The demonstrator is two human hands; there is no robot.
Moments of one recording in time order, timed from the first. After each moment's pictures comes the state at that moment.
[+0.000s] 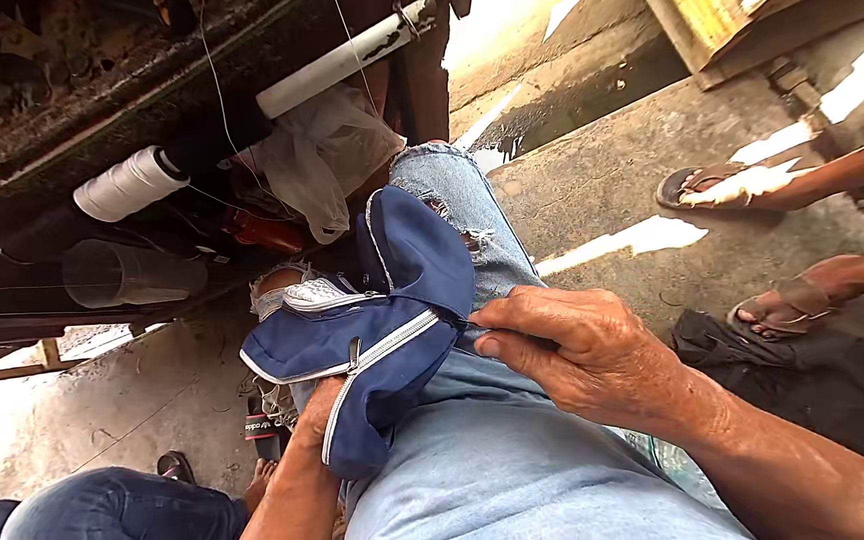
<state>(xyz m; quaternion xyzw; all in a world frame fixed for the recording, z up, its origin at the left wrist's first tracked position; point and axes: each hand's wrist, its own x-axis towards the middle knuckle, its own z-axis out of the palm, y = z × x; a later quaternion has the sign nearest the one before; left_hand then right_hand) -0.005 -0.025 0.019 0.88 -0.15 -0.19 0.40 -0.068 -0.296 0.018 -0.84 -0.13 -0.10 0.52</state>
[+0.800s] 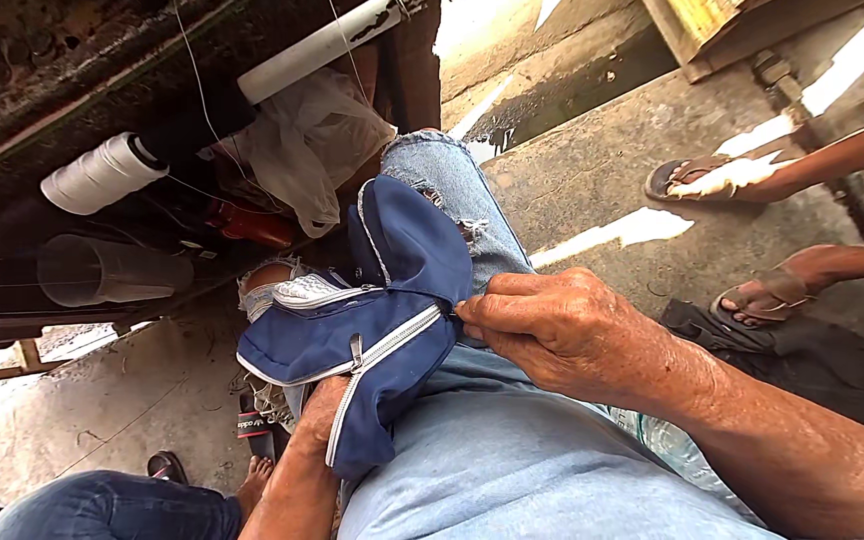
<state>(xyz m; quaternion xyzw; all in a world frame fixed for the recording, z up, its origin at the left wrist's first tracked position) -0.017 -0.027 0.019 0.82 -0.11 -0.23 0.52 -0.057 -0.299 0.023 -0.89 -0.17 -0.07 0.41</state>
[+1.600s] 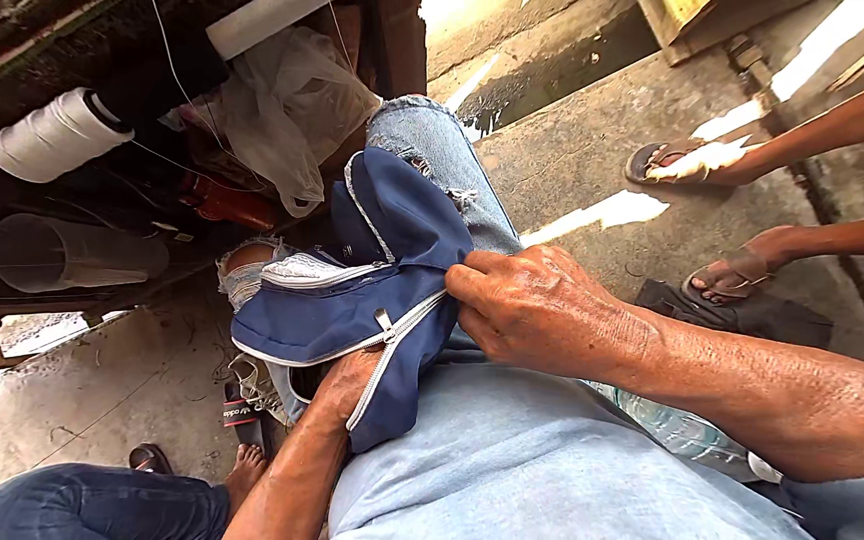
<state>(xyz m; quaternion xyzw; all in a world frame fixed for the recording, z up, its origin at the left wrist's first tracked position) -0.013 -0.051 0.017 0.82 -0.15 -0.31 0.47 -0.056 -0.278 0.022 -0.96 -0.17 -0.04 0.22</state>
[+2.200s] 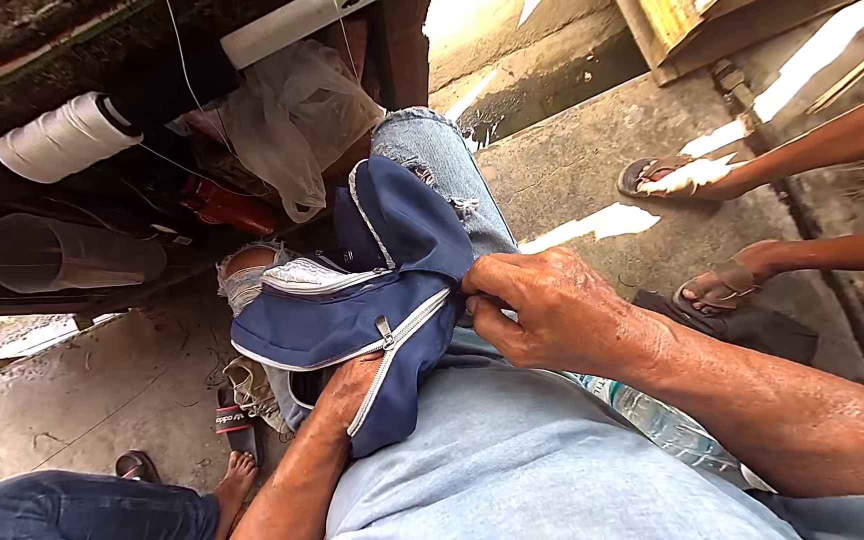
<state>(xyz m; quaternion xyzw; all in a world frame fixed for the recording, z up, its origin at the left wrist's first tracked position) -0.019 -0.047 0.015 0.79 -0.11 -0.29 0.52 -0.061 -0.291 0.020 -0.93 -0.15 -0.08 0.32</state>
